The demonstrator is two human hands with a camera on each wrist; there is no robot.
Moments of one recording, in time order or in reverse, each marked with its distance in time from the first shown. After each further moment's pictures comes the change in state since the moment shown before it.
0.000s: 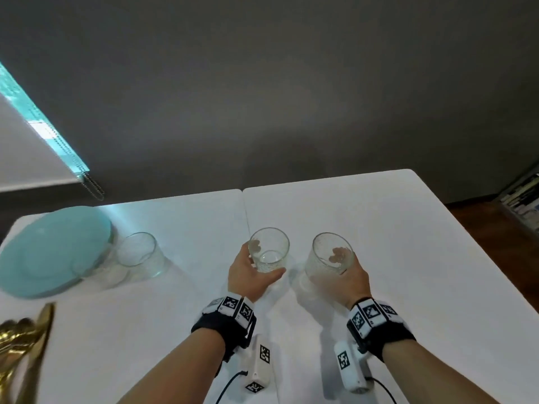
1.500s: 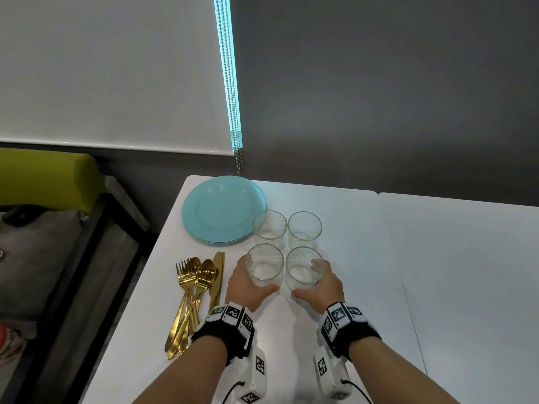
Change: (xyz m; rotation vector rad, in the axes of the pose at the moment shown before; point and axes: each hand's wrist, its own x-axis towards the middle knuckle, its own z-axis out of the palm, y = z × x) left_hand -0.044 -0.159 -0.275 0.124 0.160 -0.232; right_hand -0.126 -0.131 0.294 -0.275 -0.349 -0.132
